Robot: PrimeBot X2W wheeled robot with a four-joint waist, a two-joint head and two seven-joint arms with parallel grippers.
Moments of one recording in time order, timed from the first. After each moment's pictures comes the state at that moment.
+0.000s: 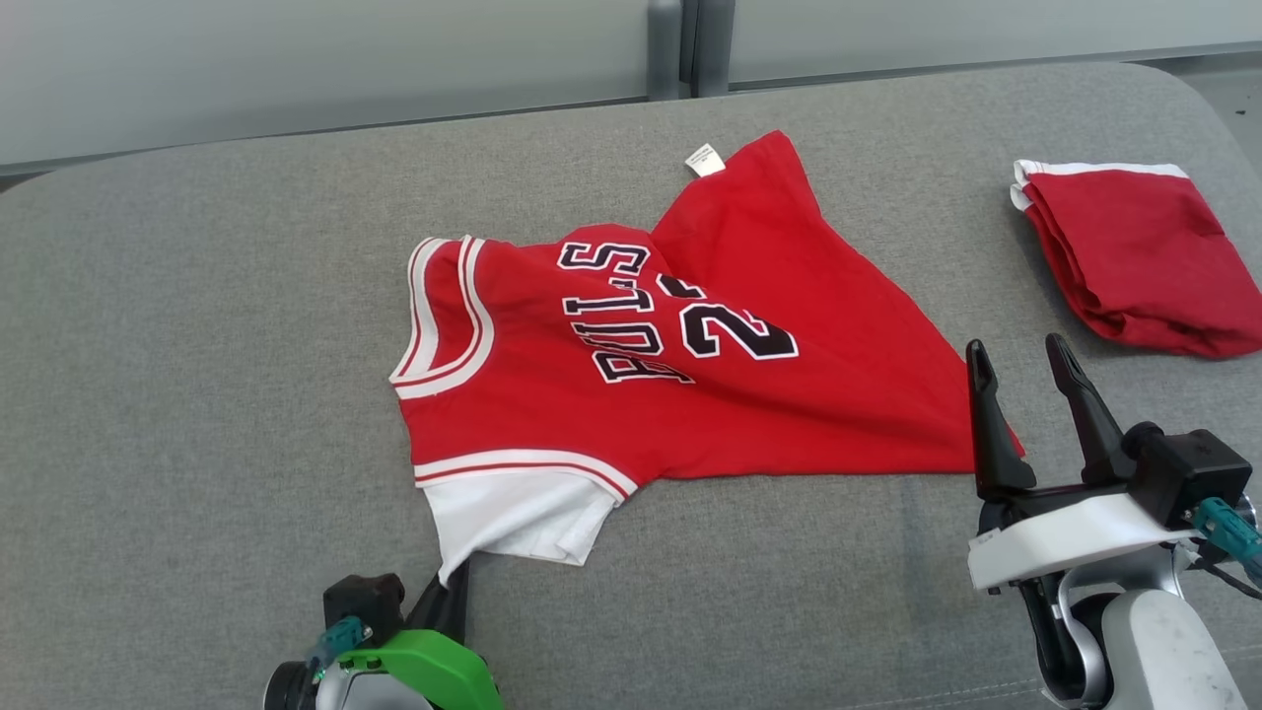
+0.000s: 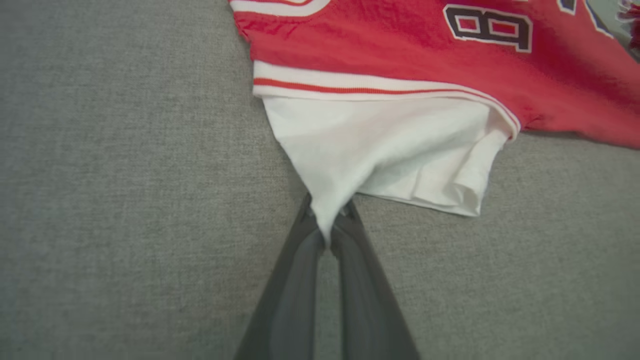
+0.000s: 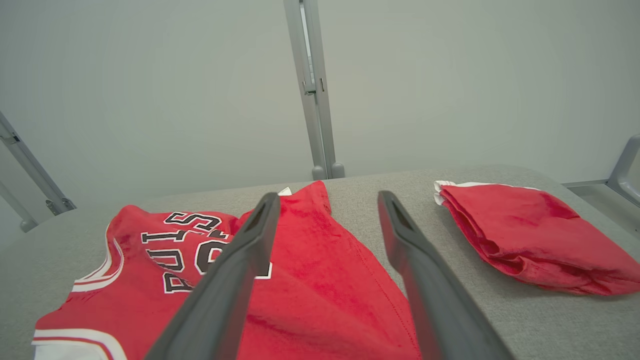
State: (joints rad) left arm -0.21 0.07 -0.36 0.74 -0.43 -0.05 -0.26; right arm -0.09 -0.05 -0.02 0.00 0.19 0.13 -0.15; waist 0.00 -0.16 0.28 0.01
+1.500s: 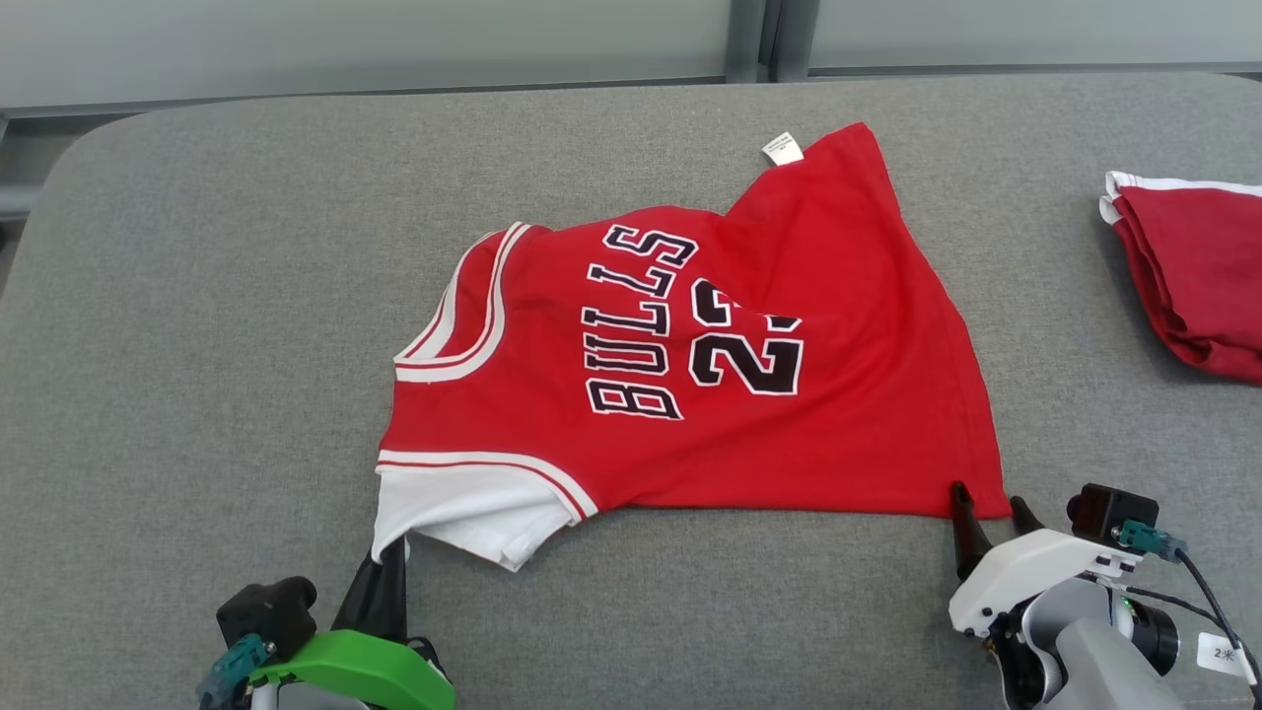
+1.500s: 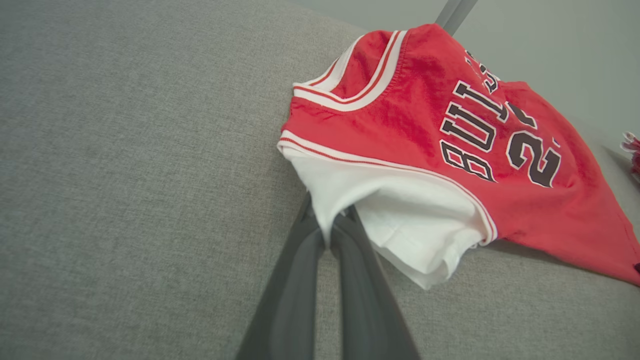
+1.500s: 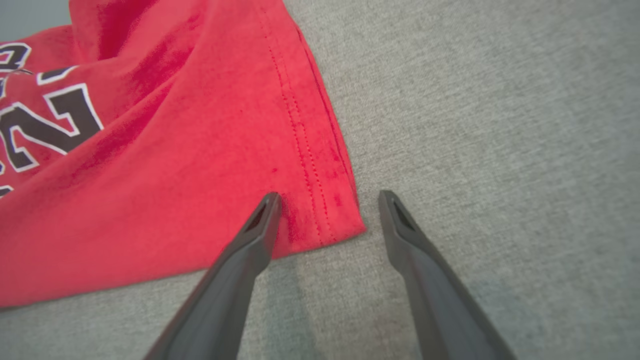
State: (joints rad) left arm -0.04 0.13 -0.25 0.33 -0.56 0.00 -0.19; right arm -0.32 -0.05 -0.07 0.84 0.39 0.13 -0.17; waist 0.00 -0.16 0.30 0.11
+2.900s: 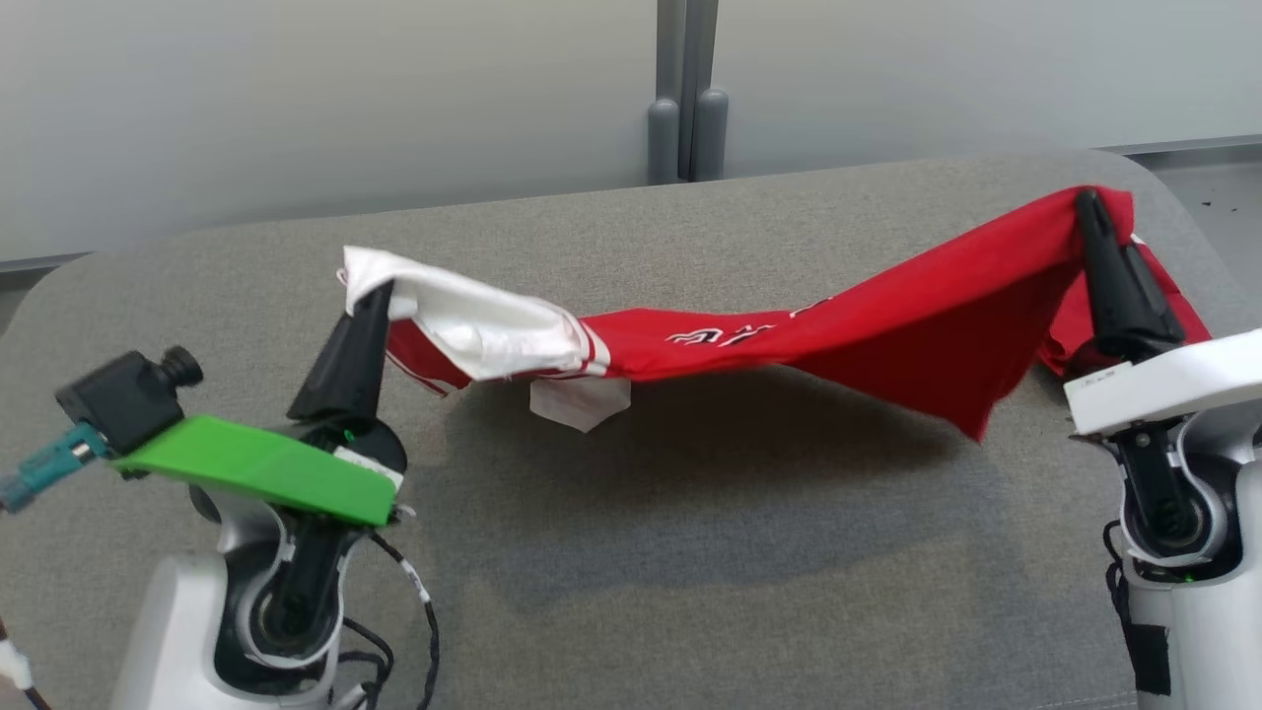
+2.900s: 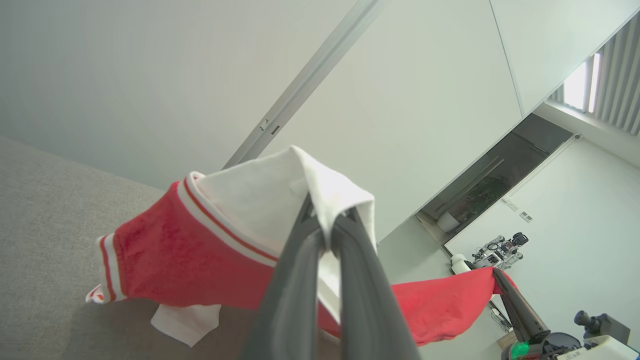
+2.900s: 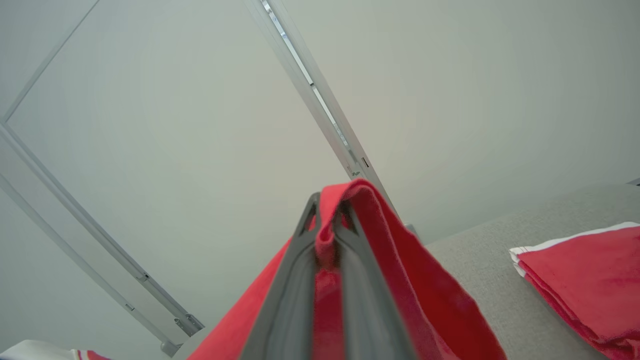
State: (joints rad) left arm -0.20 0.12 -0.18 -0.13 -1.00 -0.03 0.12; right arm -0.29 -0.07 -0.11 -0.03 0.66 0.13 0.11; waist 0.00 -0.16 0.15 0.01
